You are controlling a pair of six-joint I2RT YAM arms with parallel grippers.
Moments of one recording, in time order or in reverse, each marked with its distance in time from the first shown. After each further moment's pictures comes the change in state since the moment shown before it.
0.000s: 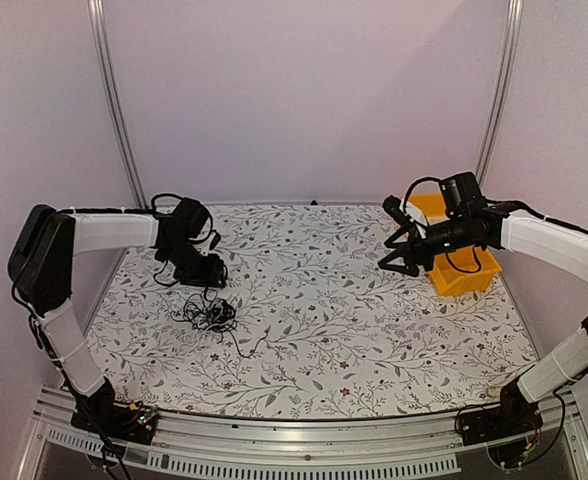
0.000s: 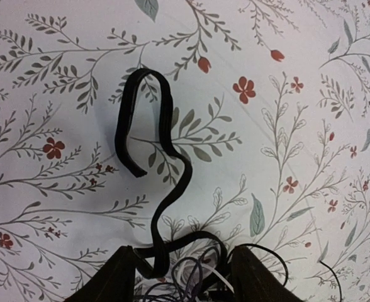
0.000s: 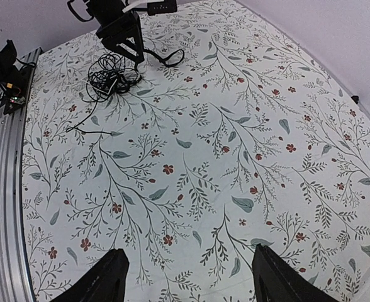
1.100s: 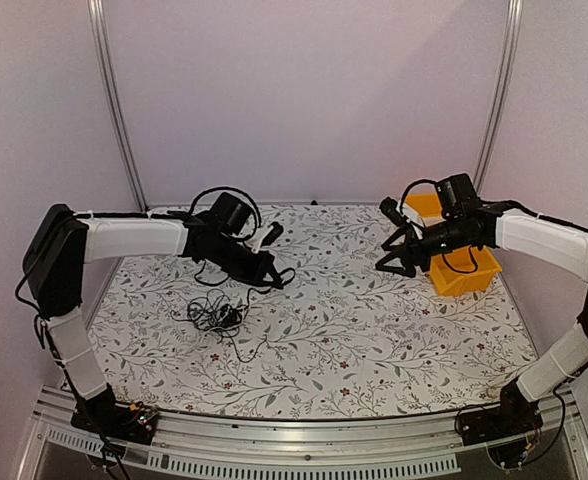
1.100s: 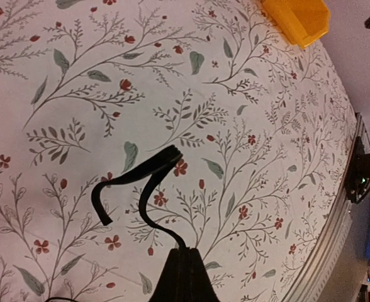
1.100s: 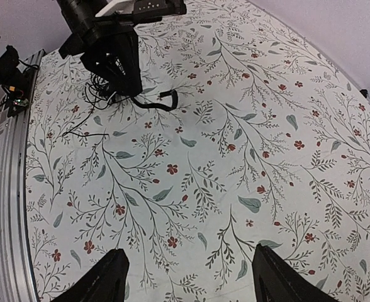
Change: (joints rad) left arm -0.231 0.056 0.096 0.202 0.290 0.014; right arm 0.000 0.037 0.008 0.003 -0.019 0.019
